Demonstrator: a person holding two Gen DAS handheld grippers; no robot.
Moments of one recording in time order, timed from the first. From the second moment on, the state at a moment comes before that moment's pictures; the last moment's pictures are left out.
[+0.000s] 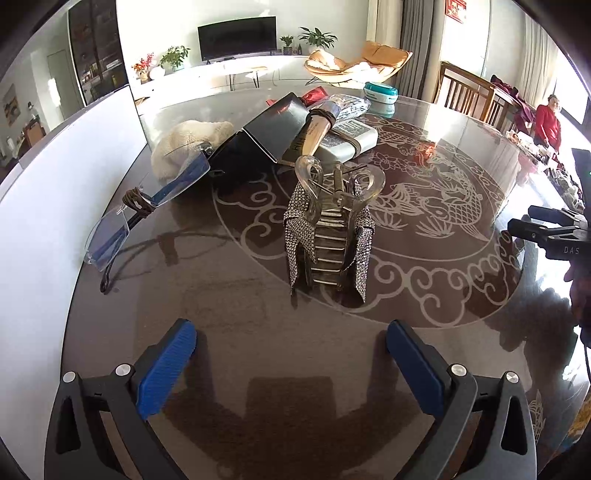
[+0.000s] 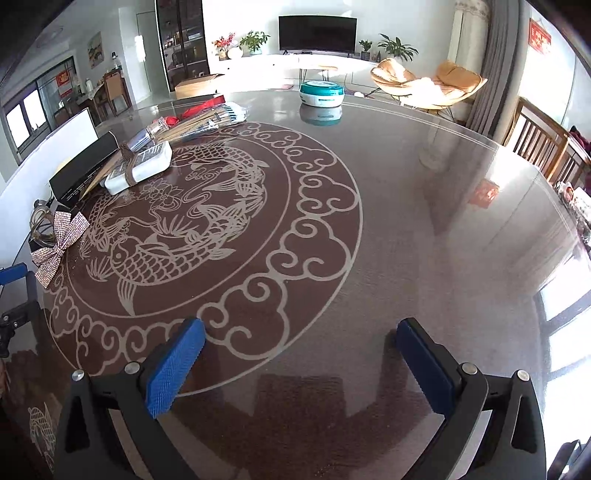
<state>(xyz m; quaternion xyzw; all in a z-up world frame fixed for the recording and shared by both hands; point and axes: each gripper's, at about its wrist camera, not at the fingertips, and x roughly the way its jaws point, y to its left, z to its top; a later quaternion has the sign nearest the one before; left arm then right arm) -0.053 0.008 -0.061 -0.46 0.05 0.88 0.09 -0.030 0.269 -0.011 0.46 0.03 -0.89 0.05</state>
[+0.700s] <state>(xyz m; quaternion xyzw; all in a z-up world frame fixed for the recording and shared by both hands) -0.065 0.009 -0.062 -0.46 0.05 0.88 0.09 -0.026 0.271 -0.013 0.46 0.03 -0.89 0.04</state>
